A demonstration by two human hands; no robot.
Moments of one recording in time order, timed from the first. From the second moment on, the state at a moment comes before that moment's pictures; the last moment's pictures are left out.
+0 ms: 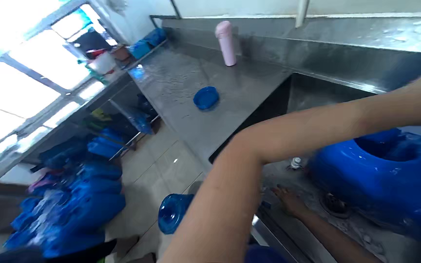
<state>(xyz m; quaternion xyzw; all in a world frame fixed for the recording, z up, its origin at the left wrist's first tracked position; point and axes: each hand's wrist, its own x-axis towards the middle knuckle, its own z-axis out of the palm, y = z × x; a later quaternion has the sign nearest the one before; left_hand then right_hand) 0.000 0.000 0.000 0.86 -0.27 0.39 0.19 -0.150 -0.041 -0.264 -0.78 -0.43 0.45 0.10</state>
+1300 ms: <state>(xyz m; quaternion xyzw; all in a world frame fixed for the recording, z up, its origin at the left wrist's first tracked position) -0.195 0.435 -0.119 0.92 0.13 0.35 0.10 0.001 -0.100 -0.064 -0.76 -0.01 -0.06 0.65</state>
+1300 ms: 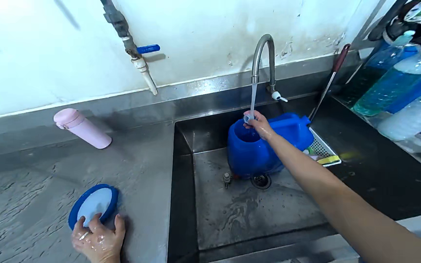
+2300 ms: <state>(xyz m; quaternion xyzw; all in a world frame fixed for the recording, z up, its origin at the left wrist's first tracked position) -0.262 0.258 -0.086 0.86 0.49 0.04 0.13 -0.003 -0.101 -0.045 -0.89 -0.11 0.03 0.44</state>
